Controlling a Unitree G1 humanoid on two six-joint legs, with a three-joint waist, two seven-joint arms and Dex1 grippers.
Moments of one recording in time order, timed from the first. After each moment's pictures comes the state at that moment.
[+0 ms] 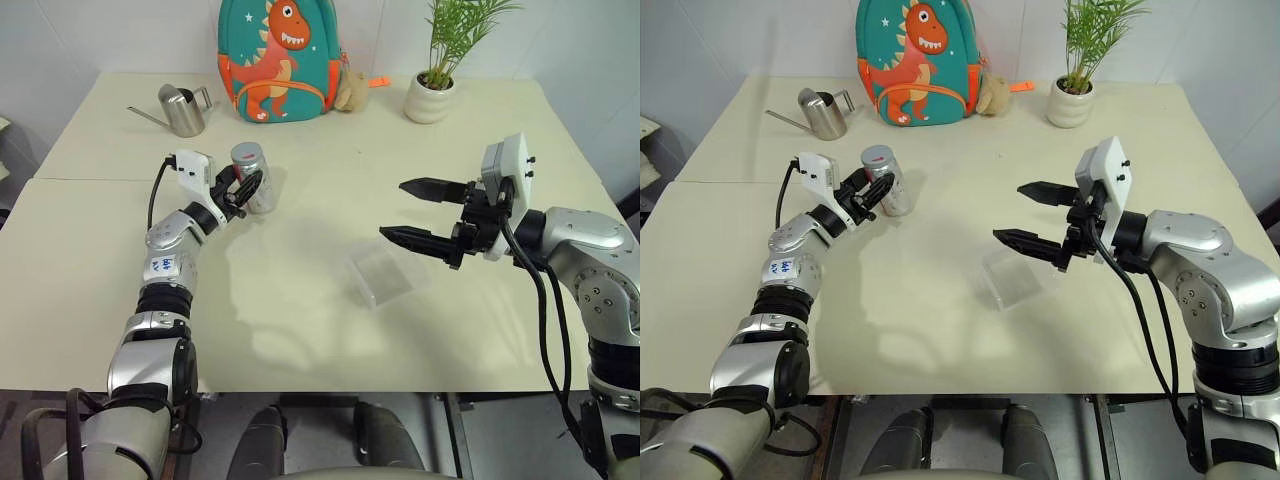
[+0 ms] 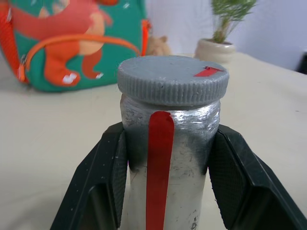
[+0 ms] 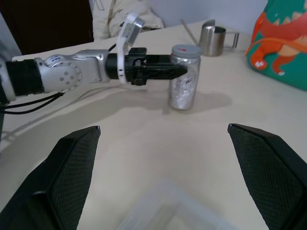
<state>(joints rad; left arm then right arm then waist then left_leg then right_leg) -0.84 0.38 0.22 0.79 -0.29 -0.10 -0.71 -0.59 -0.70 -0.11 -0.36 0.73 0.75 0.80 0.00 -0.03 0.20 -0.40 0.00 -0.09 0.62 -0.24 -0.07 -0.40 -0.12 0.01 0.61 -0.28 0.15</state>
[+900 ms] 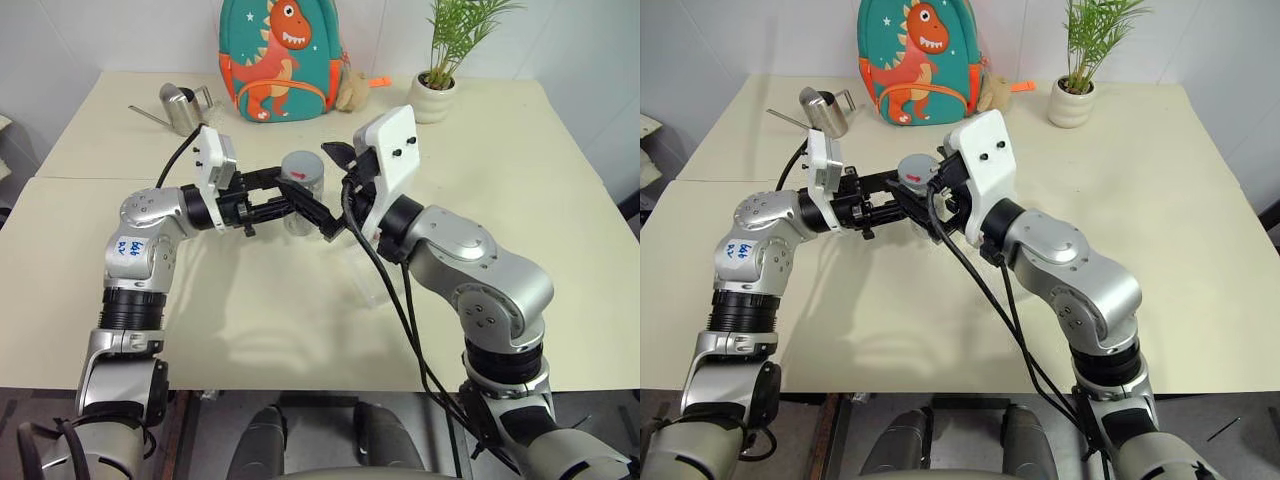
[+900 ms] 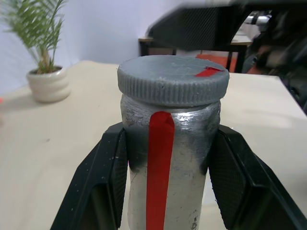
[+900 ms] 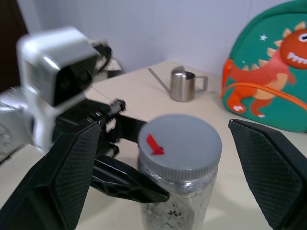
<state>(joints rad) -0.78 0.49 0.06 0.23 -0.43 0.28 -1.10 -0.73 -0.21 0.15 -0.52 0.53 0.92 0.15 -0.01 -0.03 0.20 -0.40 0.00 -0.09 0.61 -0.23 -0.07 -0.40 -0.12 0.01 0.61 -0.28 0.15</state>
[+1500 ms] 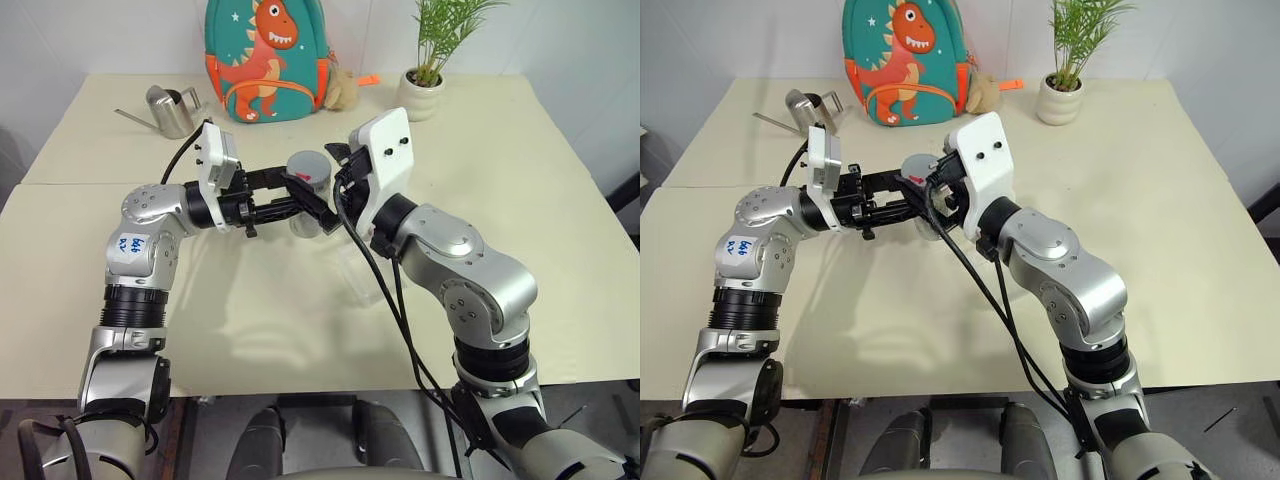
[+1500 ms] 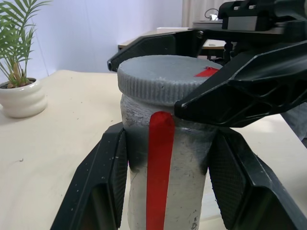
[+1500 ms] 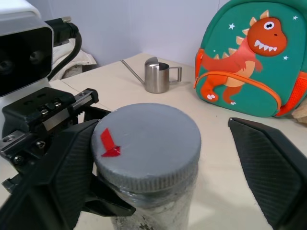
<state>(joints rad) -0.78 0.48 0.06 0.22 -0.44 0.29 -1.14 -0.73 -0.16 0.15 -0.48 0.45 0.90 0.17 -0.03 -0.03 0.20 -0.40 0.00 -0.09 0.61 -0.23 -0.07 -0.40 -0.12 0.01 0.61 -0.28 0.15</state>
